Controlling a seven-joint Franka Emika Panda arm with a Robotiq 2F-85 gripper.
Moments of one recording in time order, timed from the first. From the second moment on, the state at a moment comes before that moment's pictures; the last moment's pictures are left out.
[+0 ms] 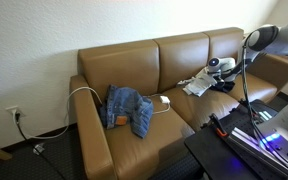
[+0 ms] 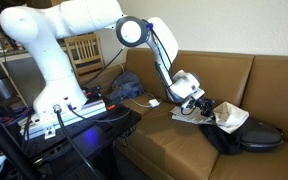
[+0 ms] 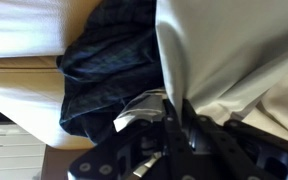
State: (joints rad) arm -0.65 1.47 0.02 -1.11 -1.68 2.68 2.31
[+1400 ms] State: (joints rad) arm -0.63 1.20 0.23 -1.45 -1.21 3.13 1.58
